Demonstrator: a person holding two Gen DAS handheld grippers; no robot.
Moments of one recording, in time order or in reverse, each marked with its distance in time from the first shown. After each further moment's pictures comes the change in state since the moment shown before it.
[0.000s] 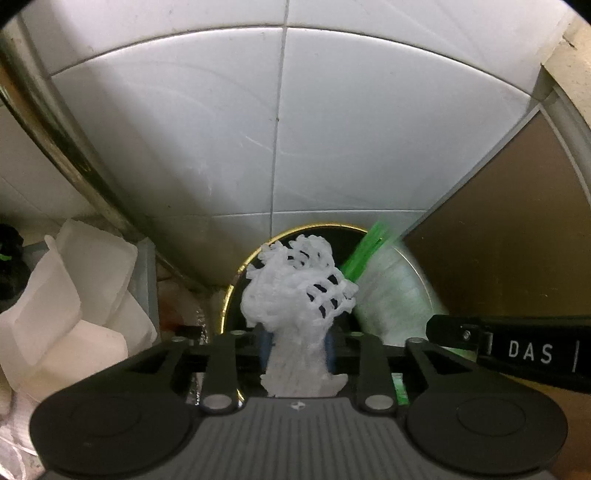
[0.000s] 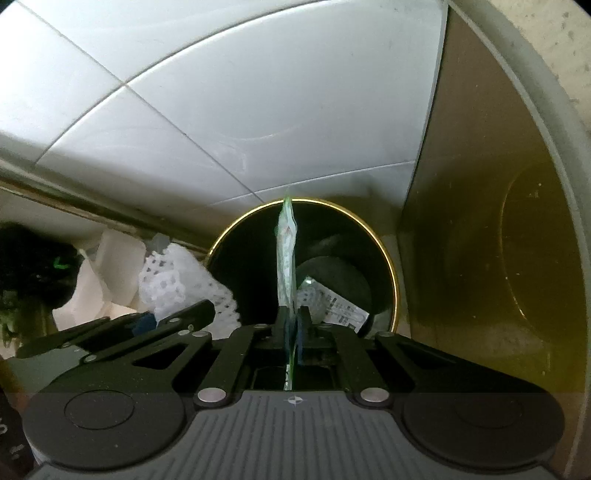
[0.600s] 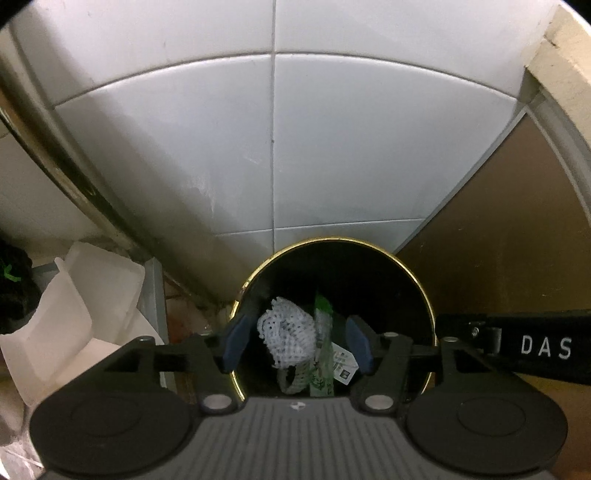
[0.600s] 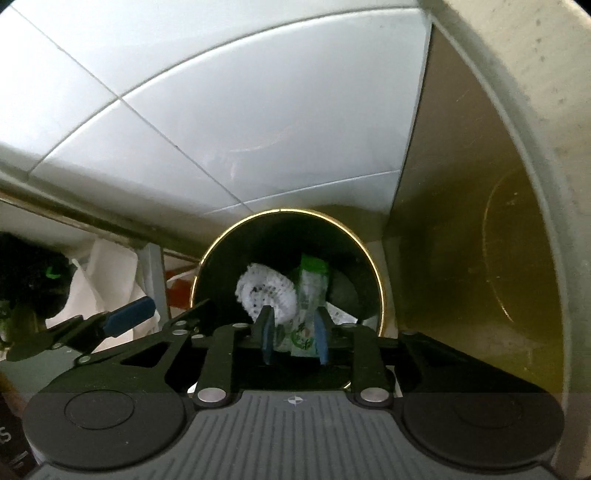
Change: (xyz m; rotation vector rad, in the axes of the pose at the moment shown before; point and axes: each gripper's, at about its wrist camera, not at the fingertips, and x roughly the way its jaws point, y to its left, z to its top) left arm -0.015 -0.009 -0.001 0.047 -0.051 0.016; right arm -0.013 0.000 -0.002 0.009 -0.035 -0.039
